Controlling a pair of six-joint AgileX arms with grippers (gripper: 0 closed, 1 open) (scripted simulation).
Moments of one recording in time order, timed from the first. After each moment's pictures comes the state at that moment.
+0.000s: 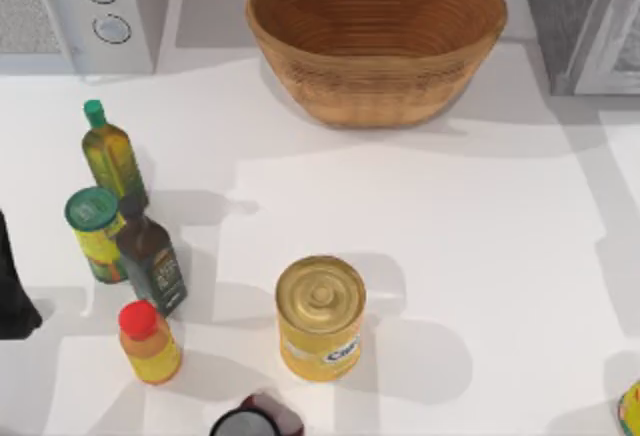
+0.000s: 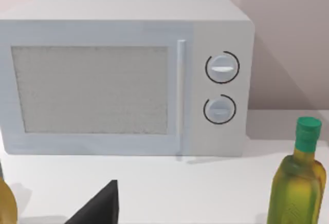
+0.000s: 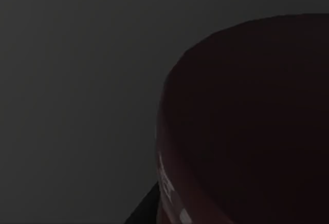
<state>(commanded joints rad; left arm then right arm) 0.00 0.00 0.00 0.00 0.00 0.00 0.10 1.87 2.30 -0.44 0.12 0.02</state>
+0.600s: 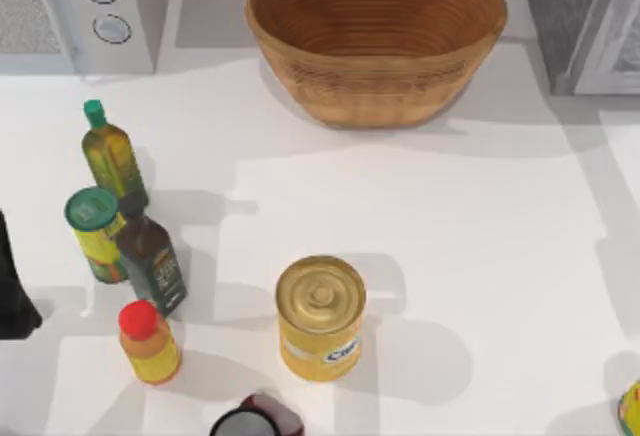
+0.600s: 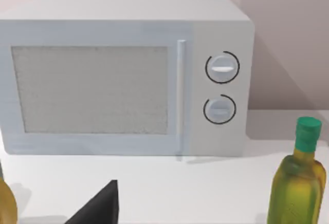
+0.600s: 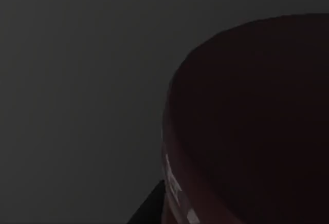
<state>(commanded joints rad) 0.00 0.00 0.00 0.00 0.00 0.00 0.10 1.87 2.30 -0.44 0.12 0.02</state>
